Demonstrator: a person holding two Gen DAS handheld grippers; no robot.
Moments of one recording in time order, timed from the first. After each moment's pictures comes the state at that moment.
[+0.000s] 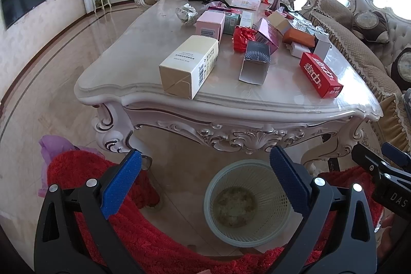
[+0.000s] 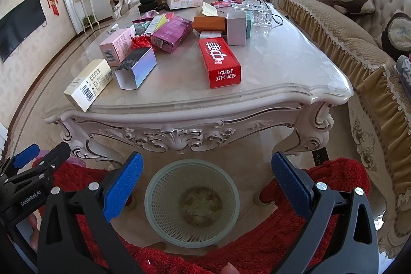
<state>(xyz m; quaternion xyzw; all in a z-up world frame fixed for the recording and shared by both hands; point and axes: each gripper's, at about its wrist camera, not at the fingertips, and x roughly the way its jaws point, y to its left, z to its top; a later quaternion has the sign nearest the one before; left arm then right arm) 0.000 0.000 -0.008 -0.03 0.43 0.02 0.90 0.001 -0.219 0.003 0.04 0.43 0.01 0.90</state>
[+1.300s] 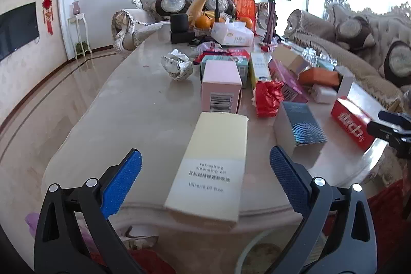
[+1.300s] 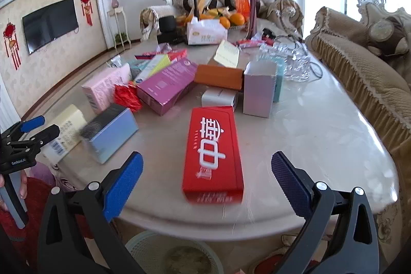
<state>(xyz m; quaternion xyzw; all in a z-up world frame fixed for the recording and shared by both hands) 0.132 0.033 -0.029 0.03 0.32 -0.04 0.95 0.137 -0.251 -0.021 0.00 0.33 0.11 0.94</state>
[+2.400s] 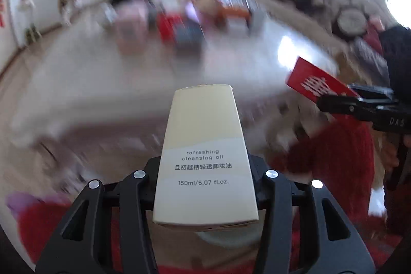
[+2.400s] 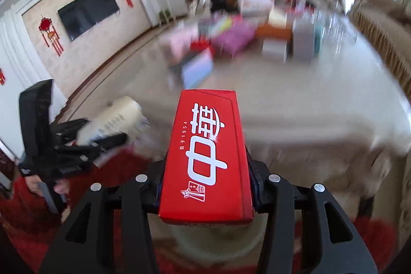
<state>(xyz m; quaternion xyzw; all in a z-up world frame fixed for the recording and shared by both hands) 0.022 -0.023 -0.067 0.03 0.44 -0.20 0.87 0.014 -0.245 -0.033 0.05 0.44 0.24 0.86</state>
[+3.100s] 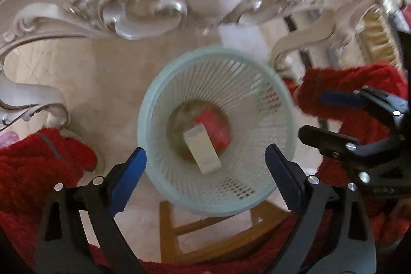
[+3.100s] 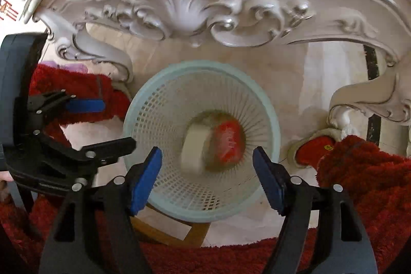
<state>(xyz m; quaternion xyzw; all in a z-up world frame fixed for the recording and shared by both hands) 0.059 -0.033 -0.222 -0.02 0.64 -0.21 0.74 0.037 -0.215 -0.181 0.00 0.62 0.16 0.77</state>
